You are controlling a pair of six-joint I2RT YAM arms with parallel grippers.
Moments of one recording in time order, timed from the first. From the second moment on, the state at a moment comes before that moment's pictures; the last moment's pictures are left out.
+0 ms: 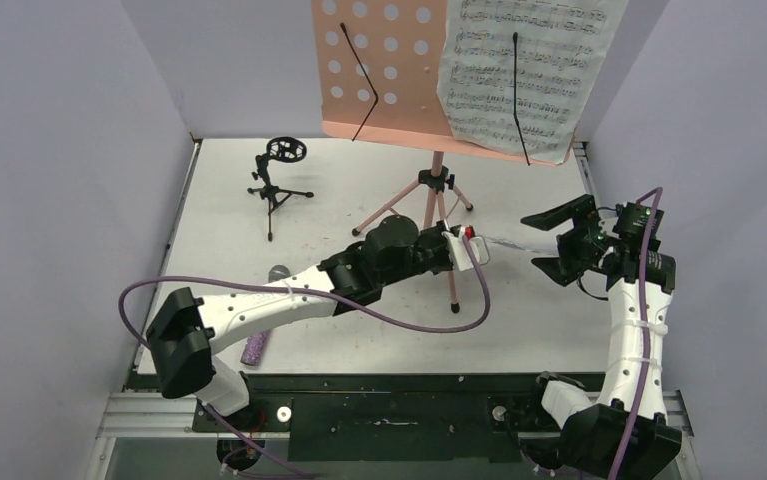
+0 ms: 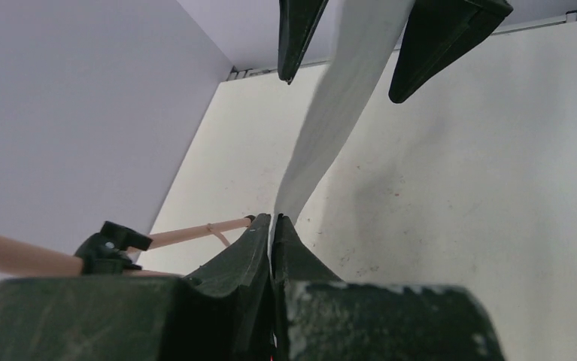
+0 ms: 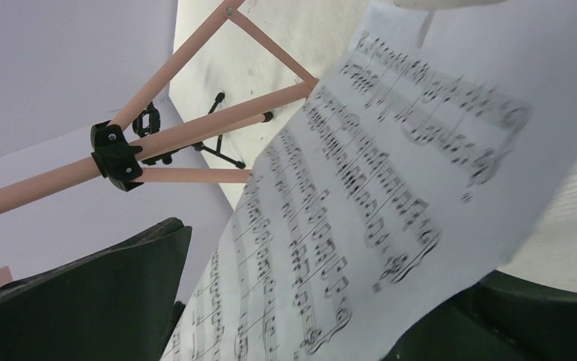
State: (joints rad) left arm -1.10 1.58 1.27 0.19 0.03 0.49; right arm -0.34 1.02 1.06 -0.88 -0.62 0.90
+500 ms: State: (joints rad) left arm -1.21 1.50 1.23 0.18 -0.09 0.74; right arm -0.35 1.03 1.03 -0.80 -0.74 0.97
